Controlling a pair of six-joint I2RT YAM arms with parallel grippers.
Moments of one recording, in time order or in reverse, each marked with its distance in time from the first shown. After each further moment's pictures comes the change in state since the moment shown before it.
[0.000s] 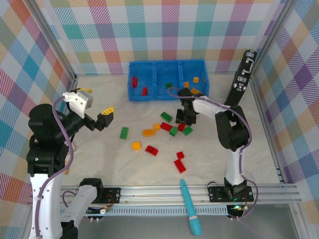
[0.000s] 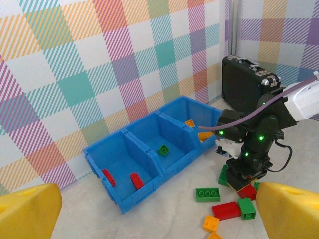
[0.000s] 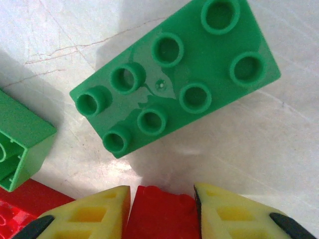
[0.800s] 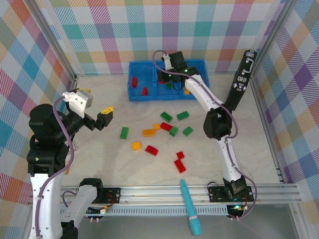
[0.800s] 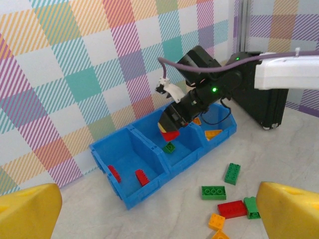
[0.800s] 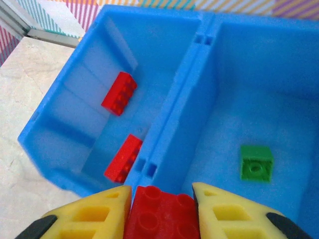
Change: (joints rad) left arm 0.000 0.006 -0.005 0.000 -0.034 0.001; right arm 0.000 0.398 0.956 0.156 -0.080 -0.421
